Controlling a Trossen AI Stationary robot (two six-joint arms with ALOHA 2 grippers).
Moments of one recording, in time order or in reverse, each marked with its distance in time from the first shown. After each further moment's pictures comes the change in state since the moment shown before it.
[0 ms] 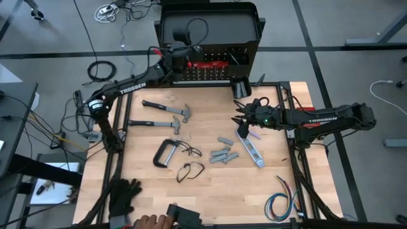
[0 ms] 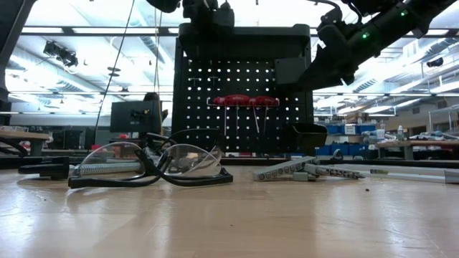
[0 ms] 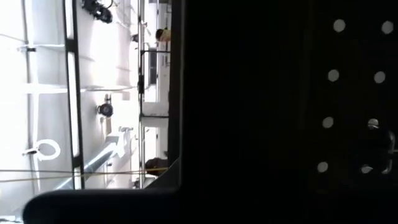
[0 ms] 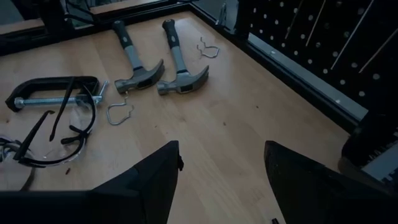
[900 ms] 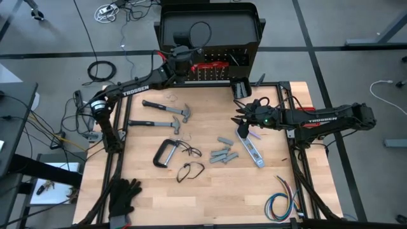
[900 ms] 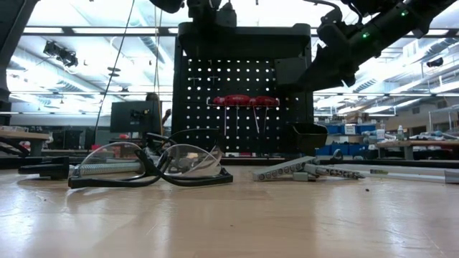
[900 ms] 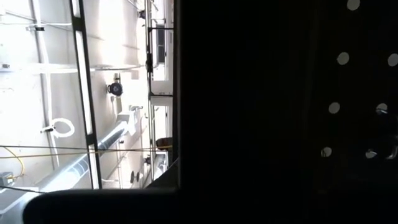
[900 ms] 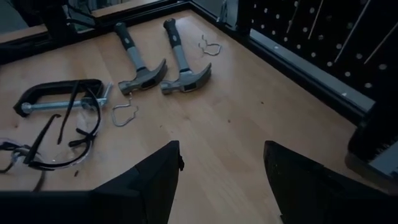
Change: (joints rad) left arm -0.093 0.007 -0.005 0.042 -0.145 0.025; right arm 0.002 0.000 0.000 -0.008 -0.010 0.047
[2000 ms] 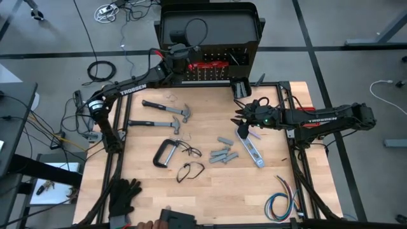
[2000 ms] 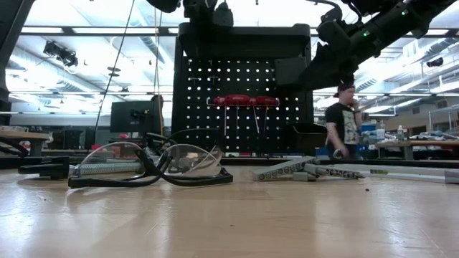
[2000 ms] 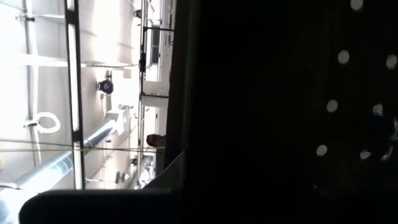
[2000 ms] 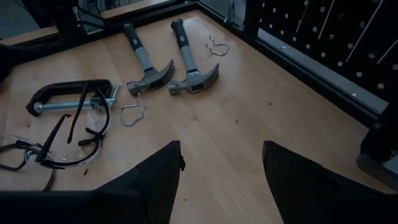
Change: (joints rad) left arm 0.060 -0.023 -0.006 -0.028 0.045 -0.083; right arm -0.003 0.000 0.000 0.010 -0.033 0.003
